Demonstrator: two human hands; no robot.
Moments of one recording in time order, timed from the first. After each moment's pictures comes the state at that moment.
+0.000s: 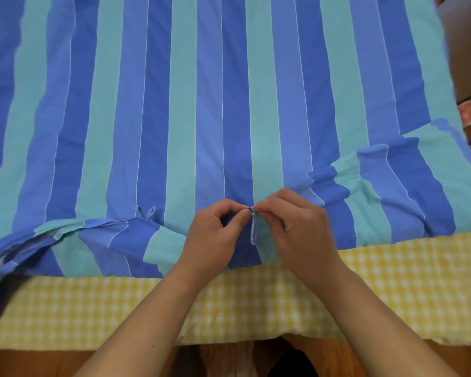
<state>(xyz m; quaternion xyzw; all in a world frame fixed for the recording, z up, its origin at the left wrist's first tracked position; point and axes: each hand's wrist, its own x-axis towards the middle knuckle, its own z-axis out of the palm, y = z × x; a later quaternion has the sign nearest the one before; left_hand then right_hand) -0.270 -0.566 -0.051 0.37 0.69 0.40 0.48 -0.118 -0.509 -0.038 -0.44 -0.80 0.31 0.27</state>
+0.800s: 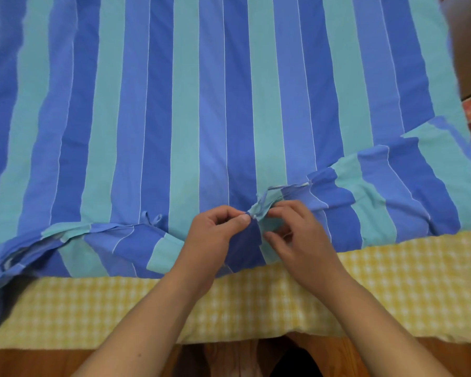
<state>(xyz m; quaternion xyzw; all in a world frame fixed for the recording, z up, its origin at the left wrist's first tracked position) -0.276 -0.571 -0.038 0.17 0.66 0.40 0.61 -0.105 -0.529 -0.057 -0.50 -0.74 0.42 0.16</state>
